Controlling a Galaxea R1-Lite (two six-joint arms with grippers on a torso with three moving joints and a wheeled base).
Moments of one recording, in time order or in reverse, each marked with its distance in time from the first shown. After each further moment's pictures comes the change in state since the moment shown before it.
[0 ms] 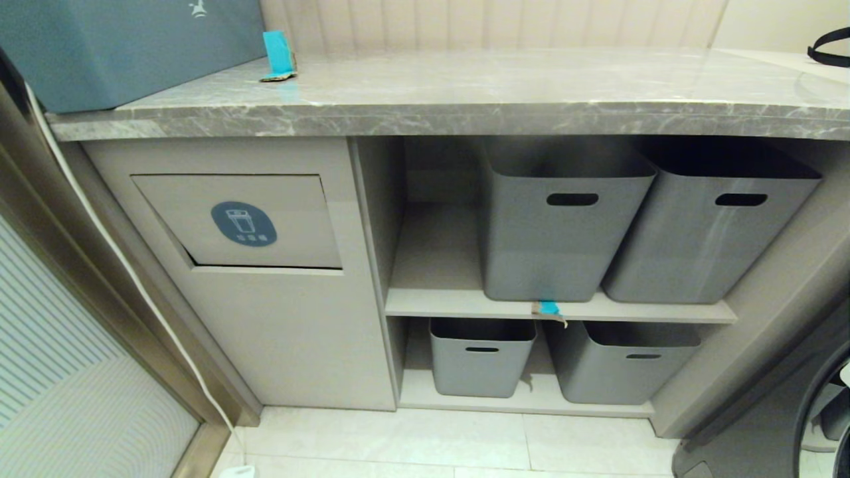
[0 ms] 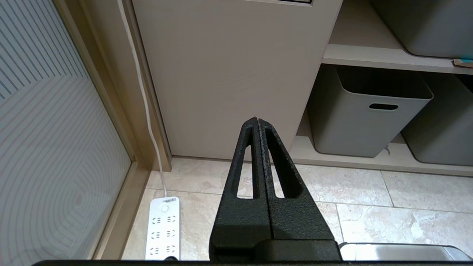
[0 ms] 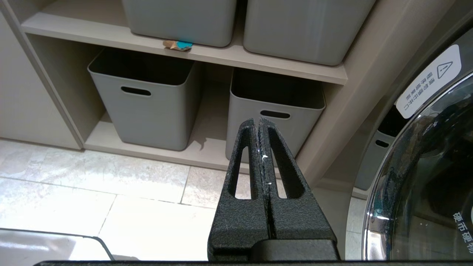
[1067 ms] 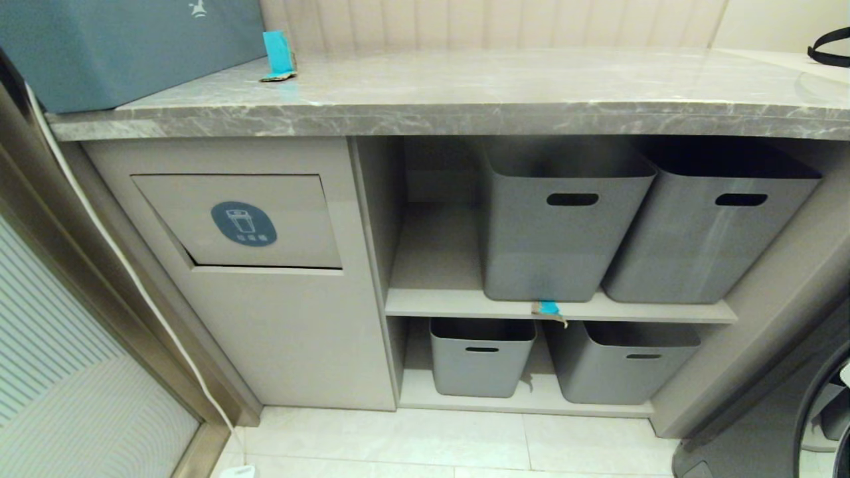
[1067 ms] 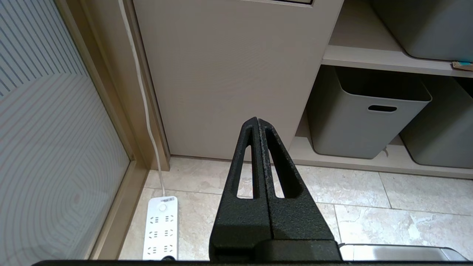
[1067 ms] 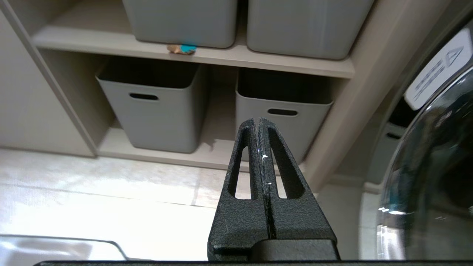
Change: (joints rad) left arm 0.000 0.000 0.000 -0.002 0.001 -0.009; right arm 0.000 0.000 0.000 0.001 -0.004 0.088
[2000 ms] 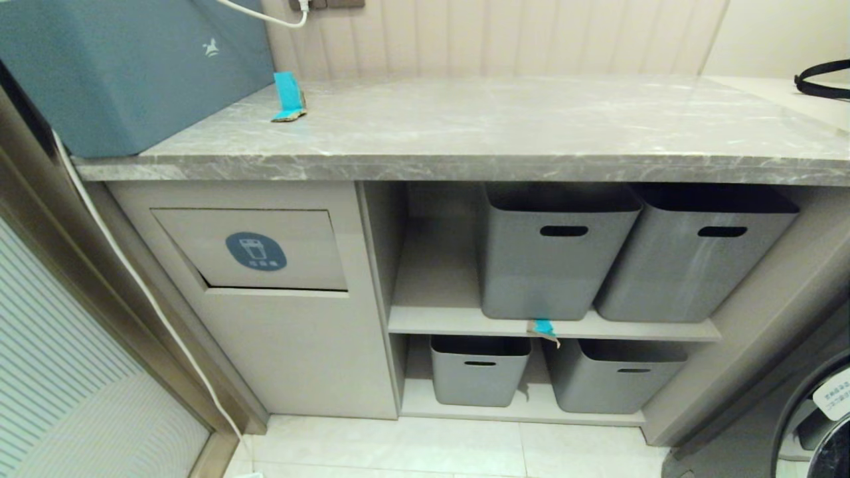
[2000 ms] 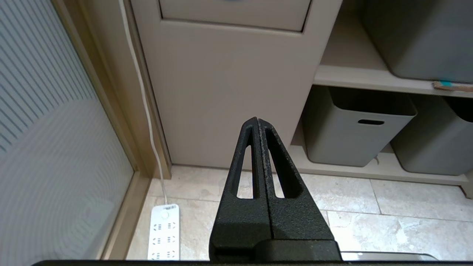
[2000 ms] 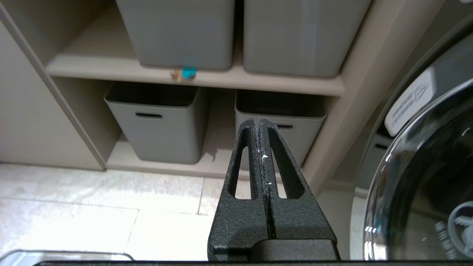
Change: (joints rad) left arm 0.000 0.000 0.000 0.000 0.000 0.000; right arm 0.000 0.000 0.000 0.000 -0.003 0.006
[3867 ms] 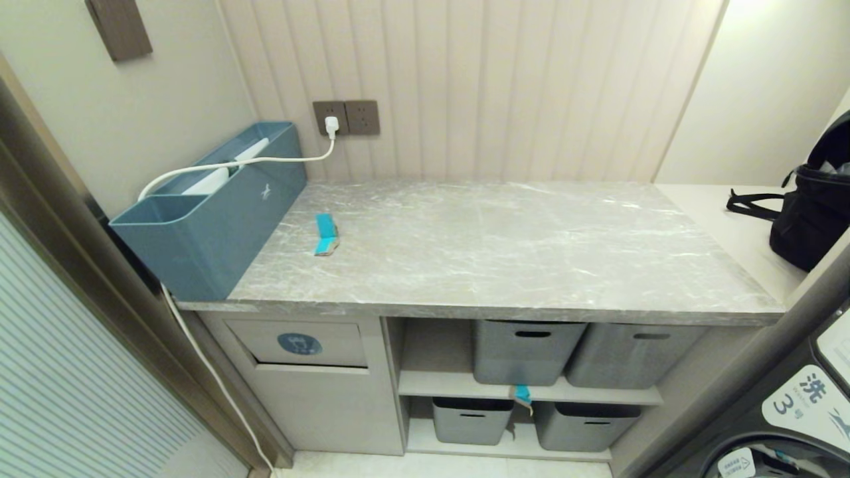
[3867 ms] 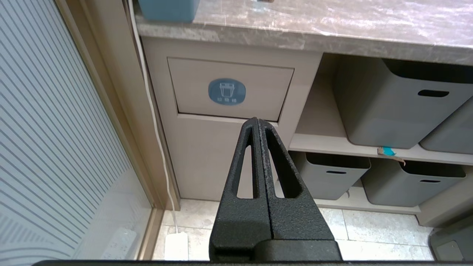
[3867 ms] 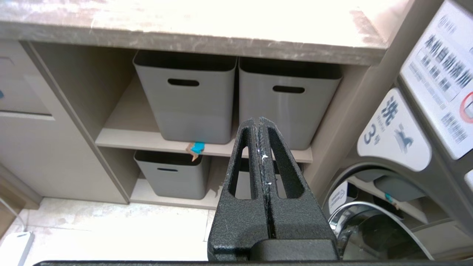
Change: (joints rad) left arm 0.000 0.000 0.000 0.000 0.000 0.001; right arm 0.000 0.000 0.000 0.000 -0.001 0.002
